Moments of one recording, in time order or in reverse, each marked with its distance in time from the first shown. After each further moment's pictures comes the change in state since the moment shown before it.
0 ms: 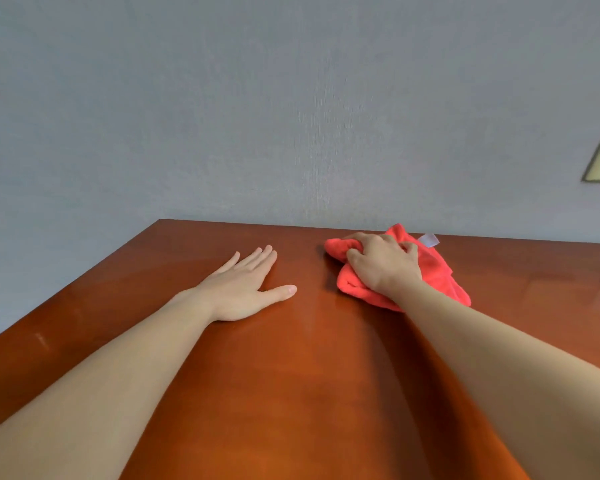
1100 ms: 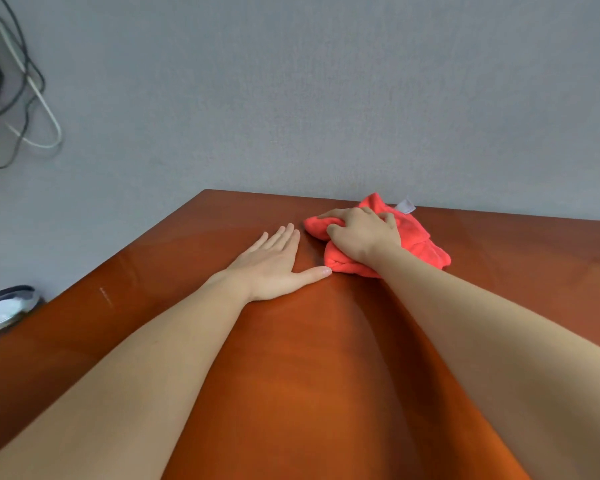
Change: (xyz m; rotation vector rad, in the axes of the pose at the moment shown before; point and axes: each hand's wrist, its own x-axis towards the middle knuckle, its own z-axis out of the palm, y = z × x) left_hand -0.034 -0.001 0.013 0.027 0.032 -0.087; right_hand -0.002 -0.073 0.027 0.025 -0.092 -0.196
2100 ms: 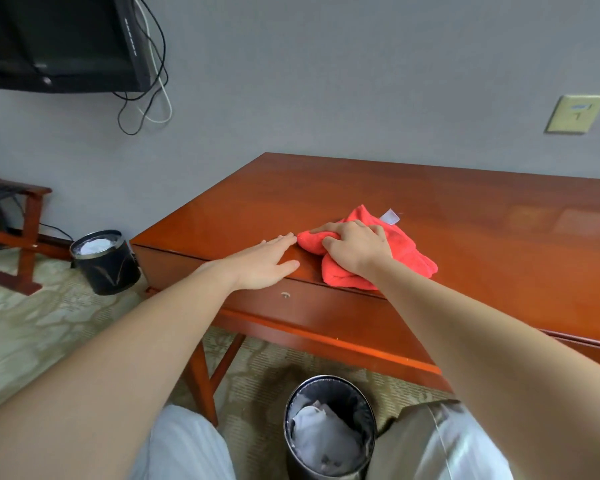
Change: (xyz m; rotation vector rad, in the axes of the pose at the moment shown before) left_hand -0.349 0.046 0.035 -0.277 -0.030 -0.078; right_hand -0.344 -0.115 -0.038 0.073 -0.064 -0.105
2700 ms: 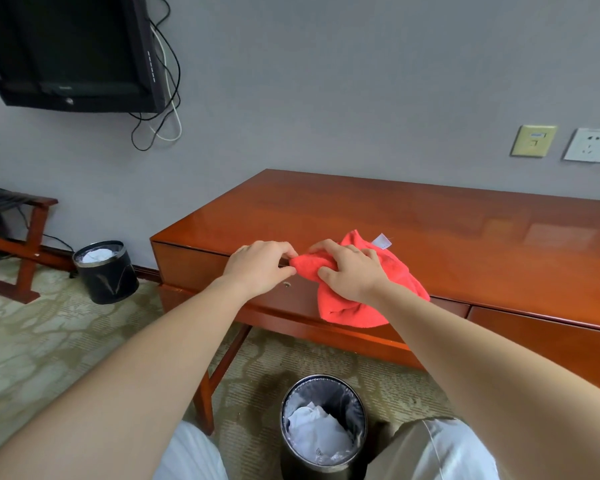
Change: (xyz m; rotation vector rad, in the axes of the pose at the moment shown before) left_hand -0.063 0.027 0.012 0.128 0.405 0.061; right_hand -0.079 -0.017 -0.001 -0.041 0.020 -0.100
